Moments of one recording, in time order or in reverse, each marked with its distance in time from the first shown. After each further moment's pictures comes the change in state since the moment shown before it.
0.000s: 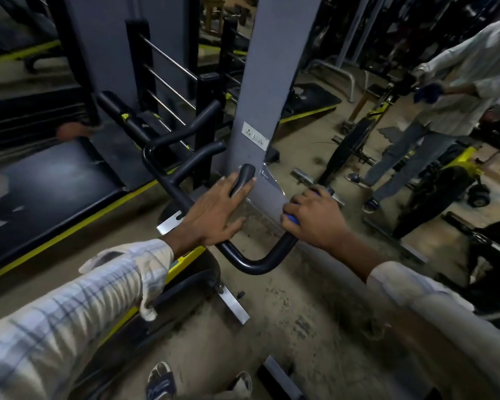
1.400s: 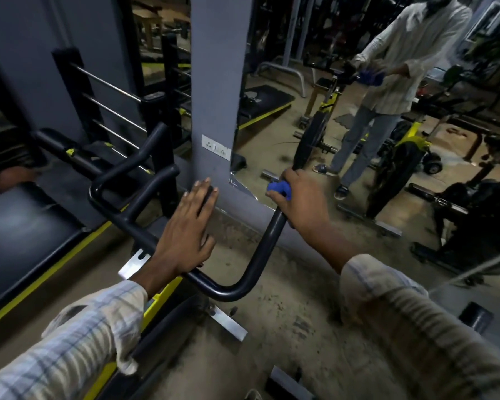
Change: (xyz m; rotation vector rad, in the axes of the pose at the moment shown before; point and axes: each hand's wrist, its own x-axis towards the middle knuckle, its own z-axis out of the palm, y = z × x) left_hand 0.024 0.007 0.005 0.017 0.068 0.020; right_hand 0.010 0.033 -0.020 0.428 0.265 0.598
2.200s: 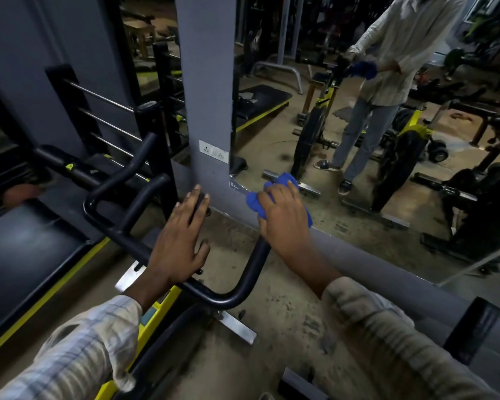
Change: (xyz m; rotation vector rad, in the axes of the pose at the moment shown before) left_hand 0.000 0.004 -0.003 -0.028 -0.054 -0.042; right_hand -0.029 -0.011 0.035 -0.156 0.054 -0.157
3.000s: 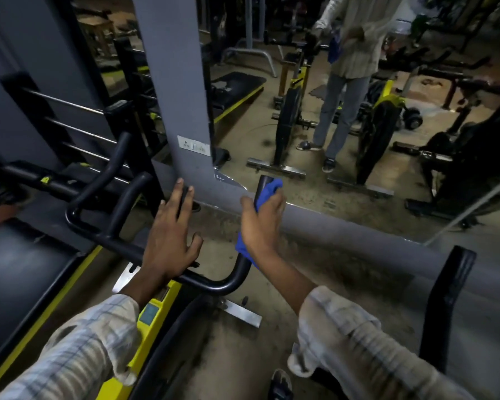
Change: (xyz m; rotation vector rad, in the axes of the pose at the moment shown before) left_hand 0.000 0.002 0.001 -0.009 0.000 -0.005; right_hand -0.023 -0.077 -0.017 0.905 0.117 0.996
